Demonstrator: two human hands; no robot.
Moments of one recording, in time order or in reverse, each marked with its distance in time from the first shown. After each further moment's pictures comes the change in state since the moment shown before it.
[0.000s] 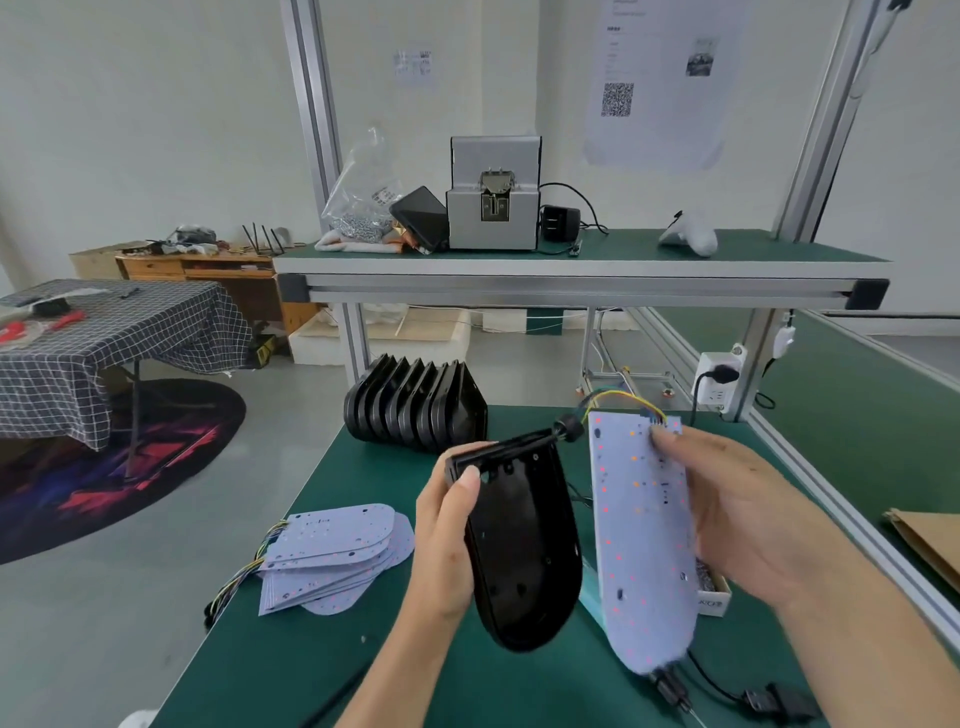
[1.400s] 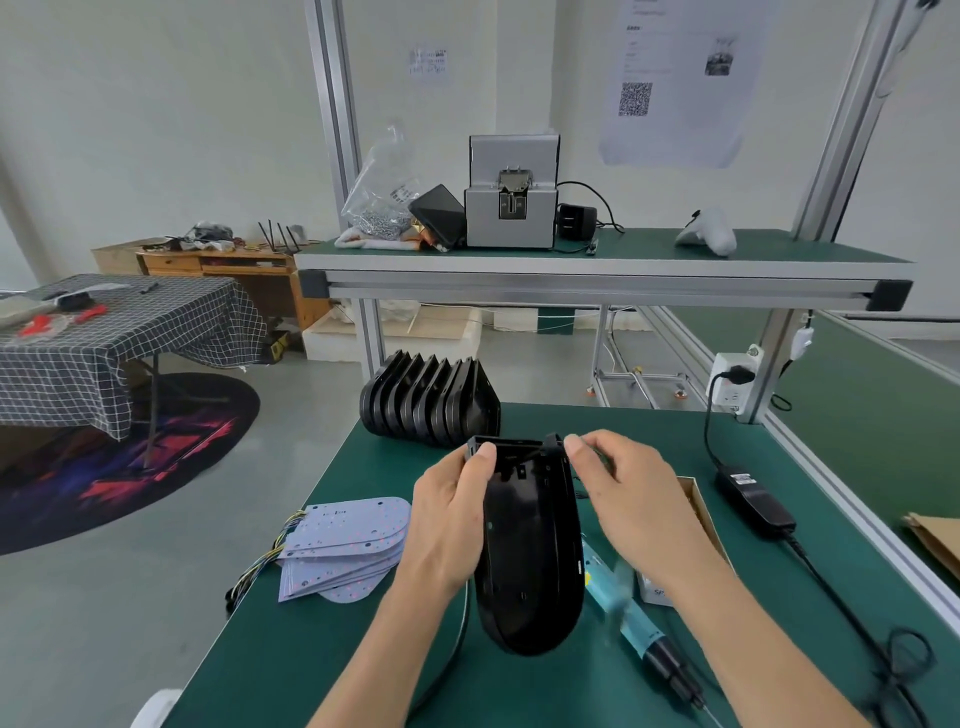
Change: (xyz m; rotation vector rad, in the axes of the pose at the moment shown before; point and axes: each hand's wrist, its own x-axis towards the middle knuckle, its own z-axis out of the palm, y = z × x) left_hand 0.005 0.031 -0.008 0.542 0.000 -0.019; right_hand 0.037 0.052 0.044 -0.964 0.259 -0.259
